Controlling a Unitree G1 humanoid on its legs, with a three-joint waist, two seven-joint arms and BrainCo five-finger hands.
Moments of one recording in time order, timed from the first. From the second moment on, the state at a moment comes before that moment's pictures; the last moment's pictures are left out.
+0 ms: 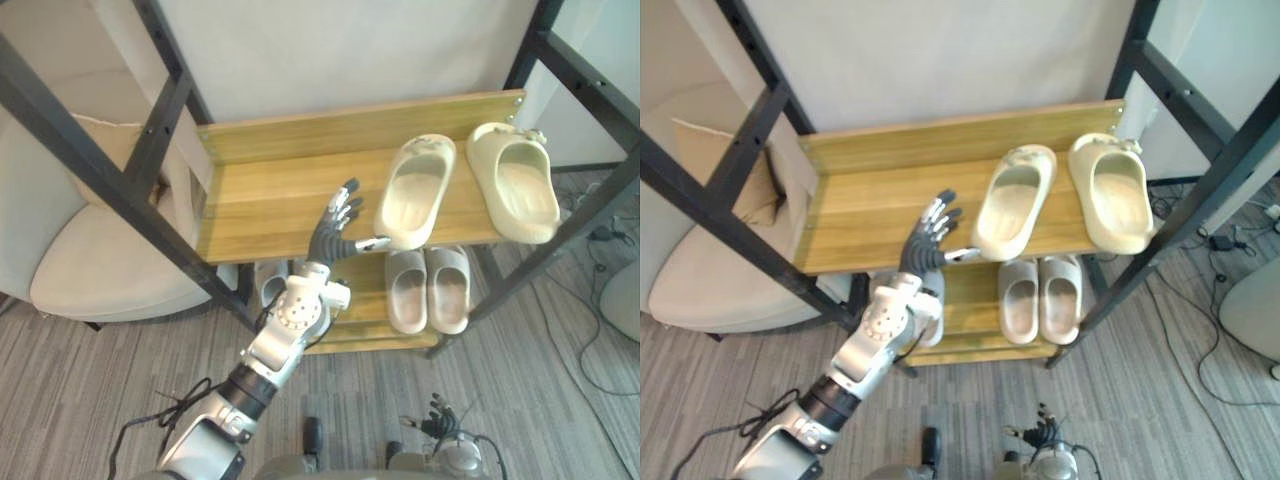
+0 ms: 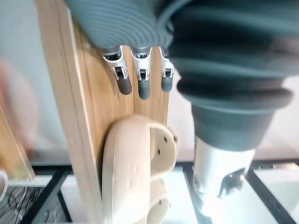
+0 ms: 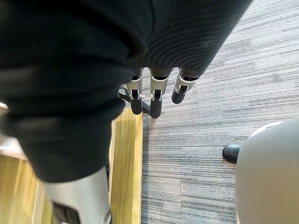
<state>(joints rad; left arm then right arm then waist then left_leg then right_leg) -0.43 0.08 -0.51 0.14 -0.27 -0.13 0.25 0.14 -0.09 -0.01 0.77 -0.08 -0.03 -0.18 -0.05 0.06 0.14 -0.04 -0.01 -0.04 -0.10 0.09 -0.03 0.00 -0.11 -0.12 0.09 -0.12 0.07</state>
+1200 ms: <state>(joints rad) -0.62 0.05 -0.48 0.24 -0.31 -0.14 0.28 0.17 -0.10 -0.02 0.69 -0.08 -0.03 -0.20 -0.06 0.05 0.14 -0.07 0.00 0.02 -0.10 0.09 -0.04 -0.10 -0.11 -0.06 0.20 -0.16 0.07</state>
